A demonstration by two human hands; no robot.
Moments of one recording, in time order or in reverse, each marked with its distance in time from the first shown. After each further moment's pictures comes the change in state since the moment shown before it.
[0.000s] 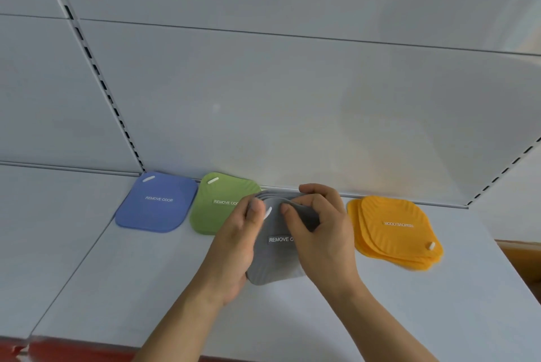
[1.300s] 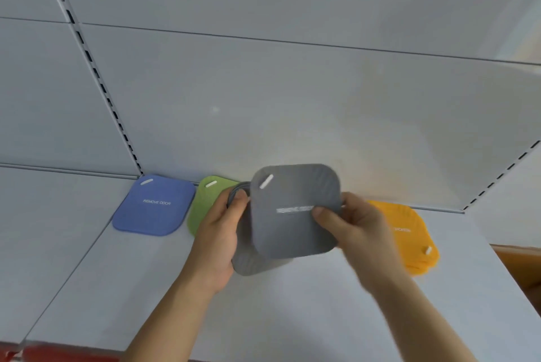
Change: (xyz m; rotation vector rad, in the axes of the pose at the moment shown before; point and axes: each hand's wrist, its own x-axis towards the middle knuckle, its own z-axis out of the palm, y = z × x) left_hand 0.018 0.005 -0.011 -0.087 0.177 0.006; right_hand 0.019 0.003 -0.054 0.352 -0.181 0.296
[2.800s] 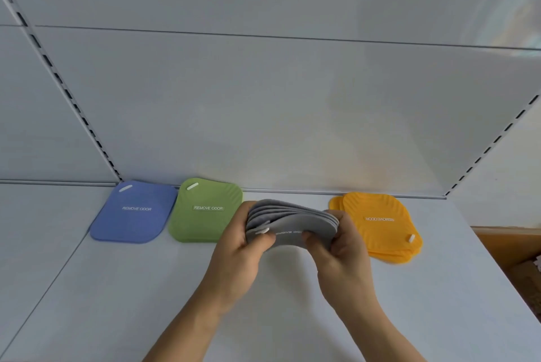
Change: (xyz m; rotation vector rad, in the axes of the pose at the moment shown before) left_hand -0.019 -0.025 0.025 0.286 -0.282 0.275; right_hand -0.033 0.039 0.011 -0.023 0.172 -0.141
